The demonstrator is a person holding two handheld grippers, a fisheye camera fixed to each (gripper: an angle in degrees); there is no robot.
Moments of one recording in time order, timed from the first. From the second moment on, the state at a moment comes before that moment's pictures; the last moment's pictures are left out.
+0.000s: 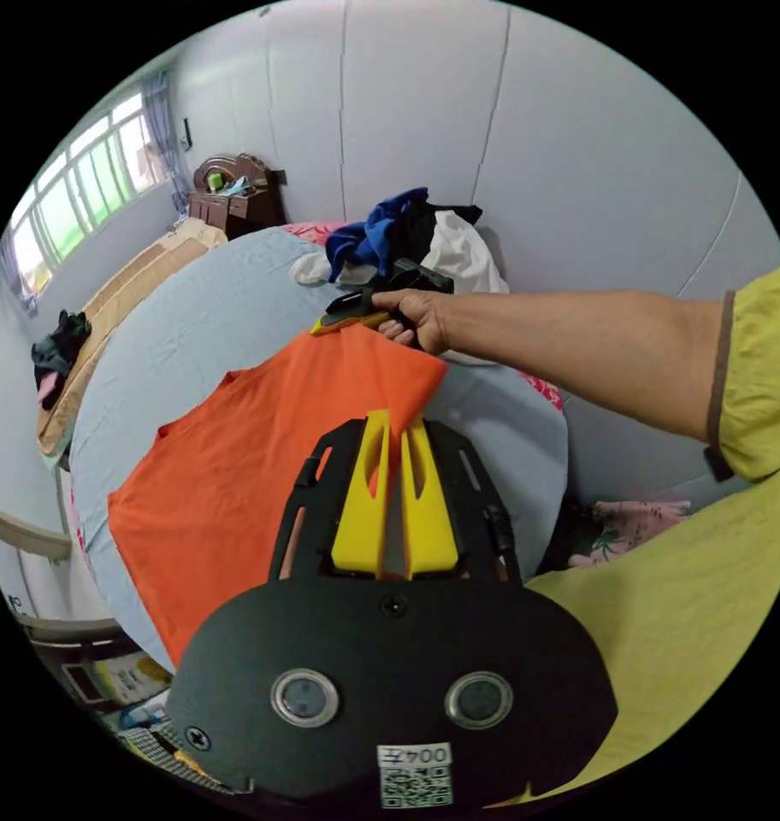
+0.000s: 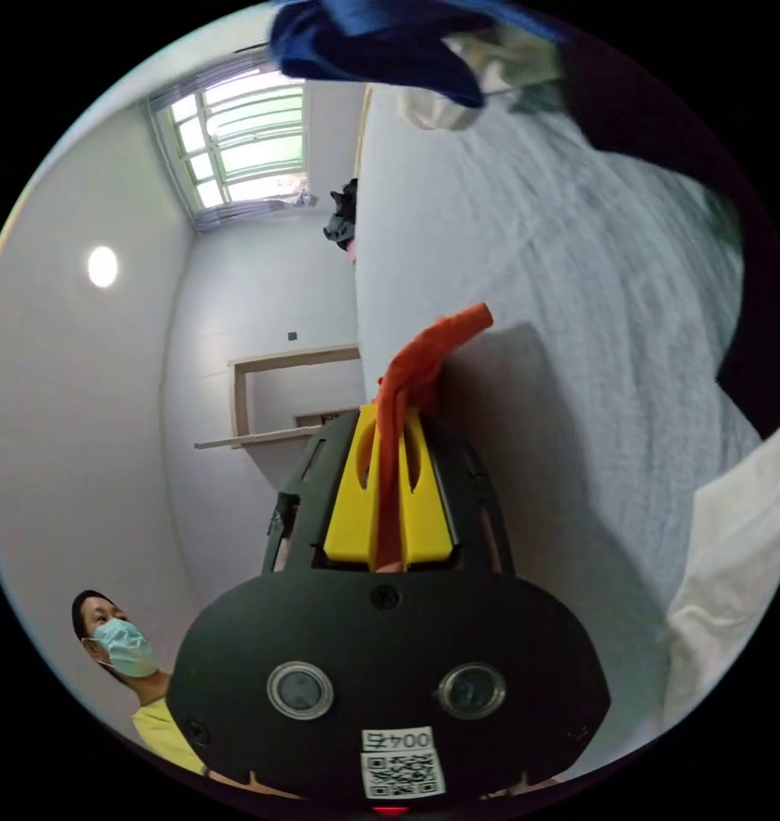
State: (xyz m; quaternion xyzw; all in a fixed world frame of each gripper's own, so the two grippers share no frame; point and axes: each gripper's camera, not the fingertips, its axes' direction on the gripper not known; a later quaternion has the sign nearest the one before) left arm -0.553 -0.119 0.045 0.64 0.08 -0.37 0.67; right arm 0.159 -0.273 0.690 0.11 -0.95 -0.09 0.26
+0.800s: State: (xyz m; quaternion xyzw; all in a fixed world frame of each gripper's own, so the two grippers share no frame) left arm -0.604 0.401 0.498 0.70 0.50 -0.47 0.18; right arm -0.027 -0.086 0.075 0.25 -0.84 -0.16 0.45
